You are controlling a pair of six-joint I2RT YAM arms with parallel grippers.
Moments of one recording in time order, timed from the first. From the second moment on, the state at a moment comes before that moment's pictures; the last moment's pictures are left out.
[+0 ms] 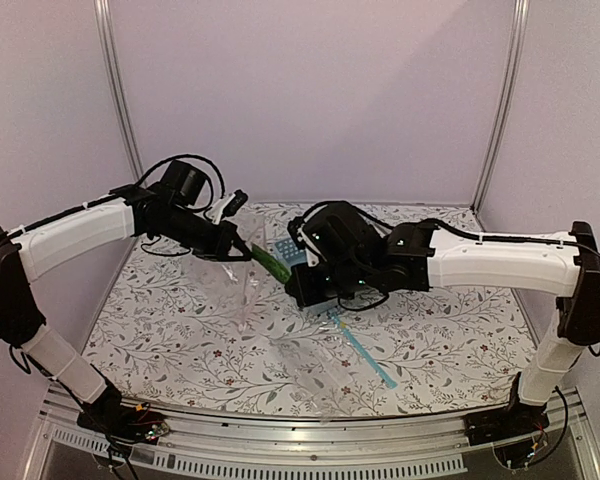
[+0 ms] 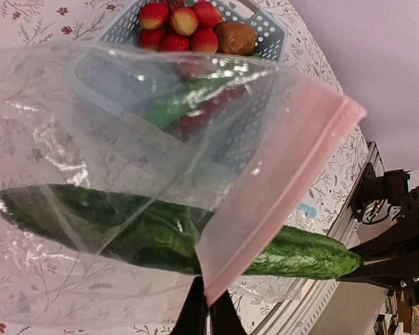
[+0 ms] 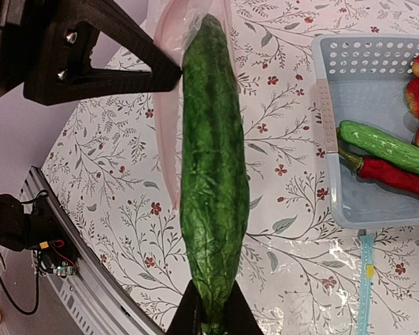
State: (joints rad) left arm -0.52 1.53 1.26 -0.63 0.49 -0.23; right arm 1.14 1.73 1.45 -0.46 0.11 0.61
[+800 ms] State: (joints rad) left arm -0.52 1.48 1.24 -0.56 0.65 -0.24; right arm 1.08 1.92 1.63 -0.37 0.03 0.62
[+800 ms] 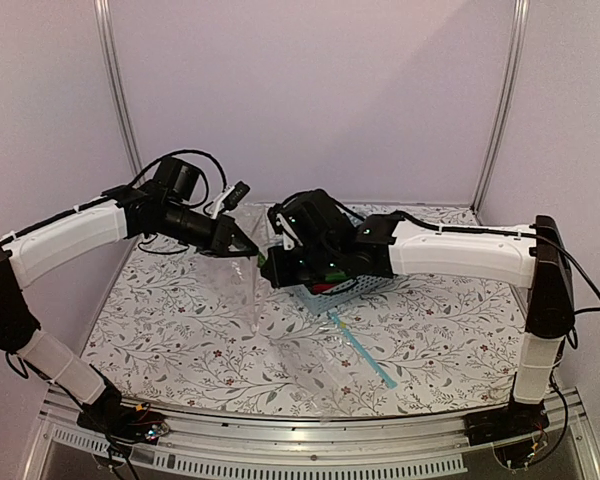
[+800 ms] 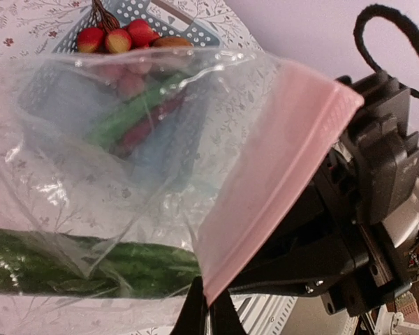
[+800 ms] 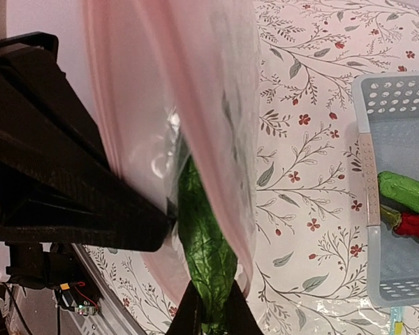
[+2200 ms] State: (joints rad) left arm -0.52 1.40 1.20 -0.49 0.67 -0.26; right arm 1.08 2.03 1.61 -0.32 -0.06 0.55
